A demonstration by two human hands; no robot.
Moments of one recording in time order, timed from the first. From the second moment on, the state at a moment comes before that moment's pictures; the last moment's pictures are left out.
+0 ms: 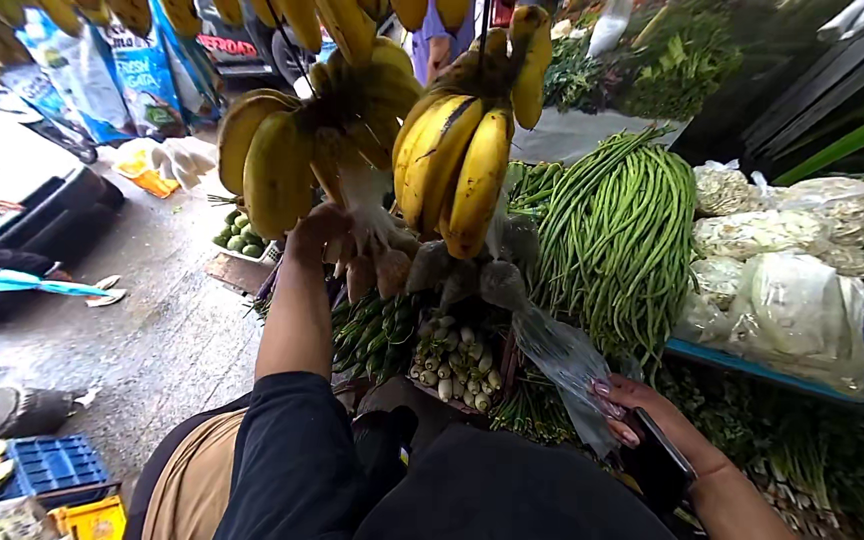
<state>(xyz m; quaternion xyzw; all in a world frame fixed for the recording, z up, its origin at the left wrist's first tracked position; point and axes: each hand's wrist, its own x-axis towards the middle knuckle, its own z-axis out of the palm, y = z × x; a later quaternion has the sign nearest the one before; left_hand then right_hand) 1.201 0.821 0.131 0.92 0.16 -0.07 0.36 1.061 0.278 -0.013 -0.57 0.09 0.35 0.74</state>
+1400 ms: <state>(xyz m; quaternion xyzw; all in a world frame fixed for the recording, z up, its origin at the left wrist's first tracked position) 0.974 0.522 -0.068 0.48 0.22 0.07 0.85 1.052 0.206 0.001 -0.68 -0.08 0.37 0.63</state>
